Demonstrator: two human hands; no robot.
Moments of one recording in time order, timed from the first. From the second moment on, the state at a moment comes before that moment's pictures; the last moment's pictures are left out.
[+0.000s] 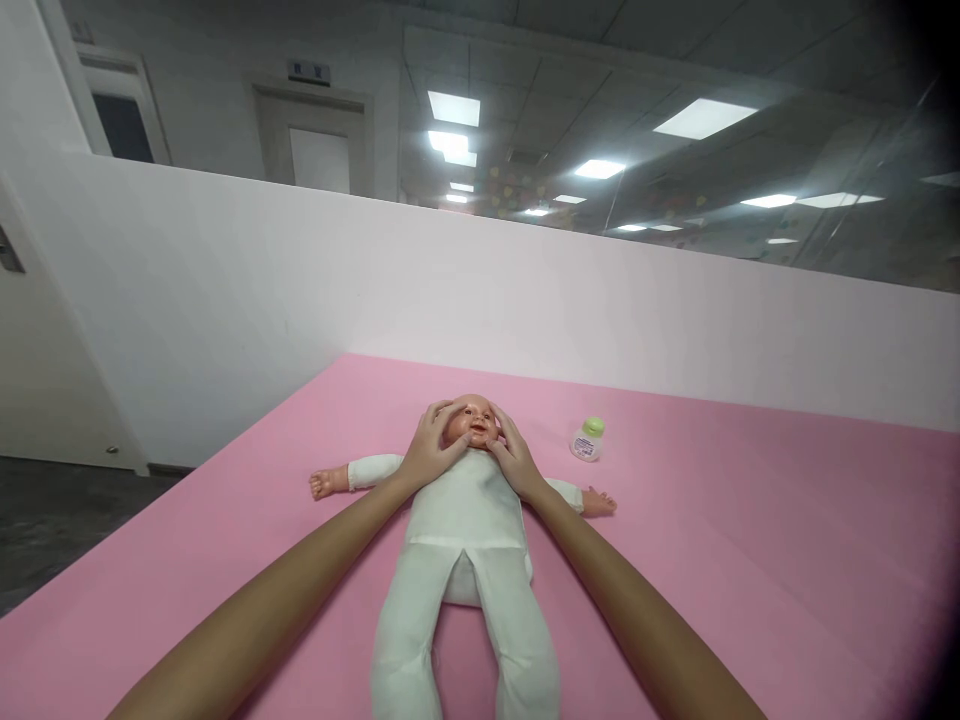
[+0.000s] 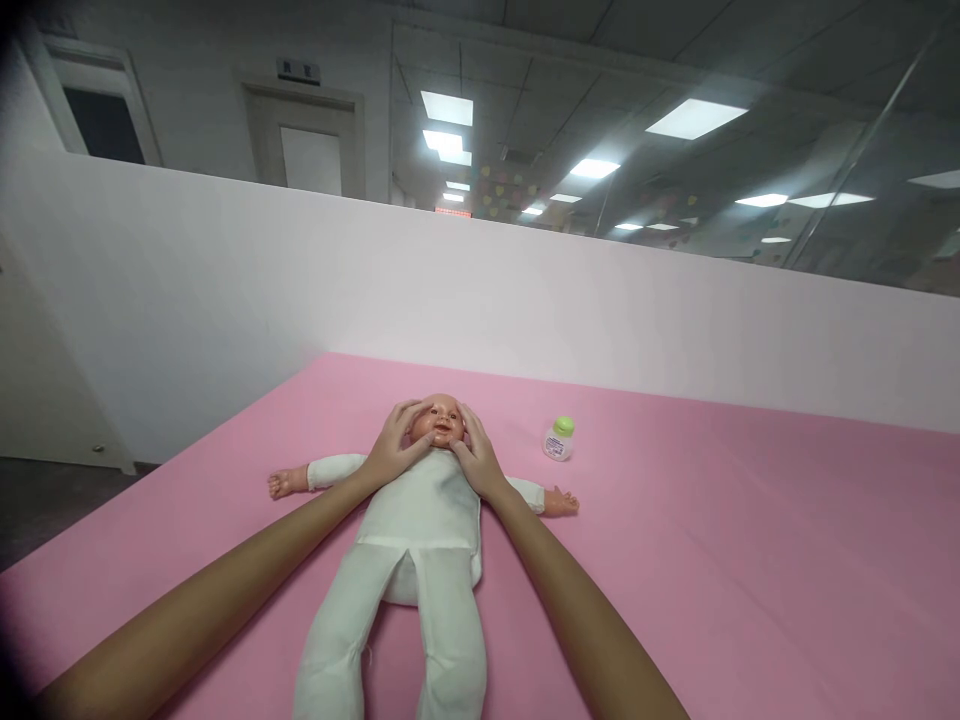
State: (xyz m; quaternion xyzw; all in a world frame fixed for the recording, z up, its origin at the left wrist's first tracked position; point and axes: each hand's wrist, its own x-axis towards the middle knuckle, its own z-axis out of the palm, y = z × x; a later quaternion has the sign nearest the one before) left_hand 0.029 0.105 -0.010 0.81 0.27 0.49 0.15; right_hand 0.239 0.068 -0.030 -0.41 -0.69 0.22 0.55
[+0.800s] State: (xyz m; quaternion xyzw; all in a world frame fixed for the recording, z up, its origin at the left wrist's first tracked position) left_hand 0.029 0.106 -0.011 0.81 0.27 0.50 0.15; right_hand 0.240 0.069 -0.030 -0.41 -0.69 0.23 0.55
